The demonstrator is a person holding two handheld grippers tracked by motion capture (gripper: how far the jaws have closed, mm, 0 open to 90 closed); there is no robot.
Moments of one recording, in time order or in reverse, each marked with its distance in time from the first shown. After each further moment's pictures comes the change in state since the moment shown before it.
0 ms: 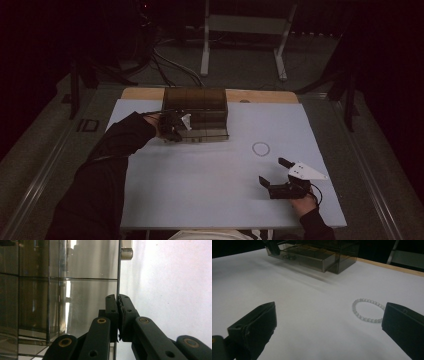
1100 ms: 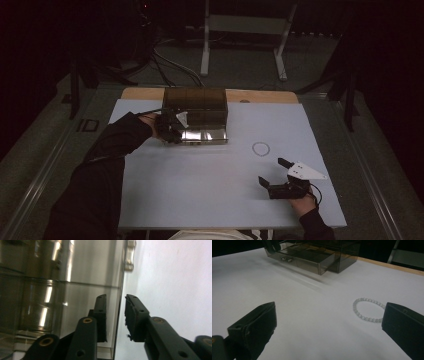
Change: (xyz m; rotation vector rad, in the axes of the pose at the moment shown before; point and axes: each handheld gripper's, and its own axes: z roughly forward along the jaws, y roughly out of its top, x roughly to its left) left arm 0.001 -0.010 -0.017 -0.147 -0.007 -0.110; right arm 0.001 0.000 0.001 0.006 0.003 -0.001
